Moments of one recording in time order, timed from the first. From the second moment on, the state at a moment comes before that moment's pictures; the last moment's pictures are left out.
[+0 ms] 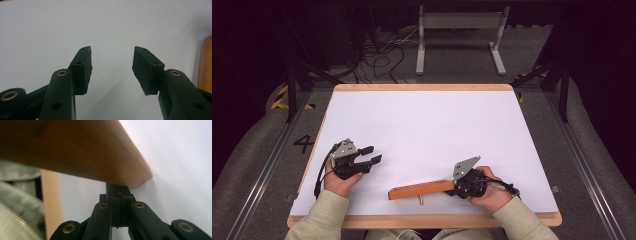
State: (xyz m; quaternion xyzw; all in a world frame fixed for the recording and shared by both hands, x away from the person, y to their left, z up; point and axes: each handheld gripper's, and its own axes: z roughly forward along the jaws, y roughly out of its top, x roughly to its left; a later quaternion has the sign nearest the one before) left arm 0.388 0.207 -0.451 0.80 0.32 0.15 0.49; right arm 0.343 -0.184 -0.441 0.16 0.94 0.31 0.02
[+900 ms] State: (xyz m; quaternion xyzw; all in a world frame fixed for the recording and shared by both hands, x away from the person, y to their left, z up) left arm 0.384 0.215 -0.452 0.79 0.34 0.15 0.49; right arm 0.414 -0.129 -0.429 0.21 0.90 0.36 0.08
